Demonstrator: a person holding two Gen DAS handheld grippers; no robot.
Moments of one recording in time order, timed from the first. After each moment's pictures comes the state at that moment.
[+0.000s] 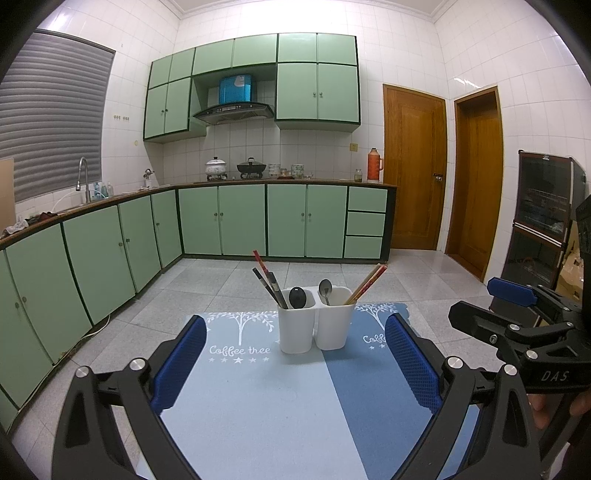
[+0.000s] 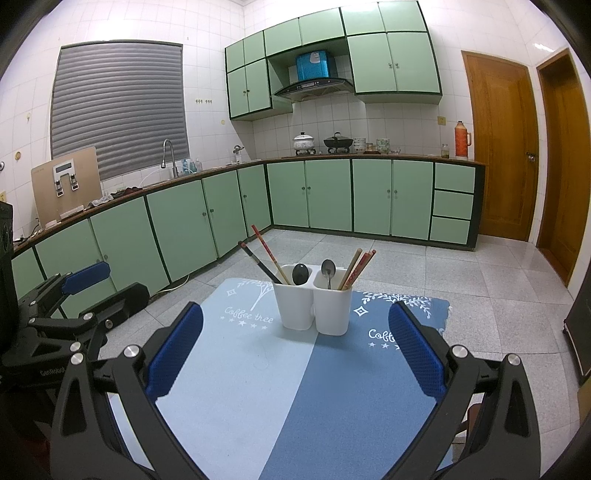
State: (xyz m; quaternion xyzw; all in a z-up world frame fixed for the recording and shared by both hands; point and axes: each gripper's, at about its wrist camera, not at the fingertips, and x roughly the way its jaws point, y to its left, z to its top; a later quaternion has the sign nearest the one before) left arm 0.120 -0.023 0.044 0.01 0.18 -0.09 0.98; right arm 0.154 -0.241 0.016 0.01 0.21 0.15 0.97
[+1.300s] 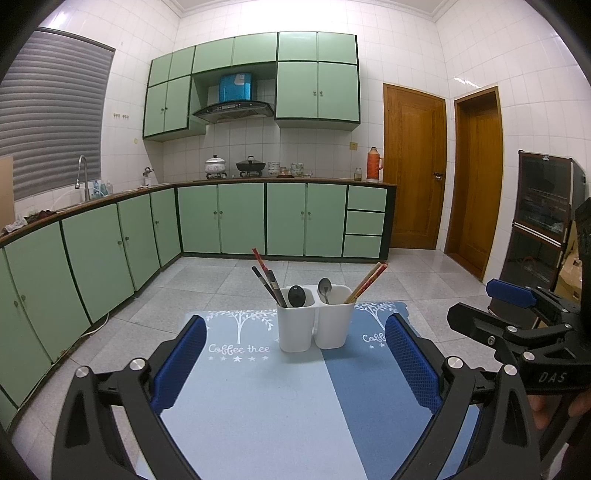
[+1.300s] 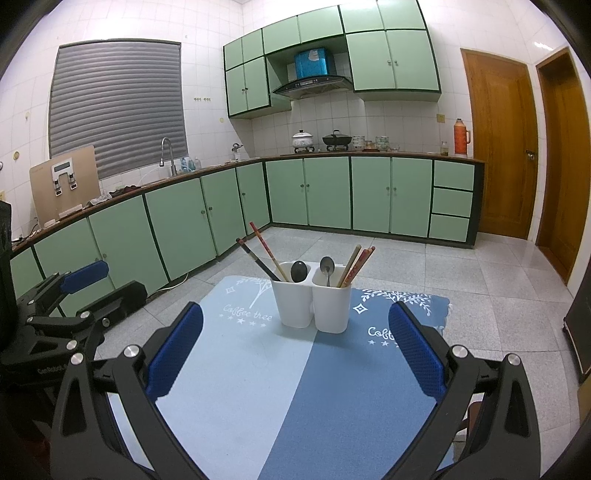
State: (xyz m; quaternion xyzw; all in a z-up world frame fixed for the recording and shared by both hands) left arm 0.119 -0.019 0.043 0.01 0.18 -0.09 0.98; right arm 0.154 -0.242 0.010 0.01 0.21 0.15 0.97
